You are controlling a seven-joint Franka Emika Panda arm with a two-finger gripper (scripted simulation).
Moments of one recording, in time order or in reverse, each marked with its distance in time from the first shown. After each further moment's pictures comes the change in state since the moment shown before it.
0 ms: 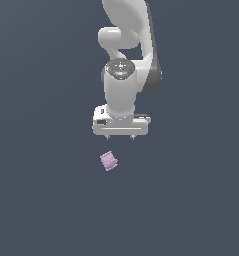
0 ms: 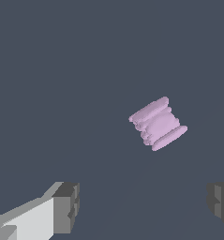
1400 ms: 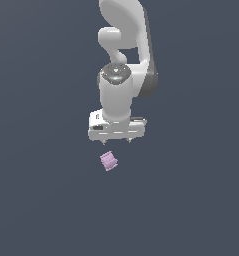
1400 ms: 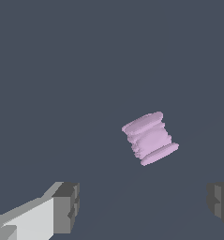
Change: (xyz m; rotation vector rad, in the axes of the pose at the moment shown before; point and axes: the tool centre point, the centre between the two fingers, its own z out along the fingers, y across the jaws) arm 0.016 0.015 0.005 -0.015 0.012 -0.109
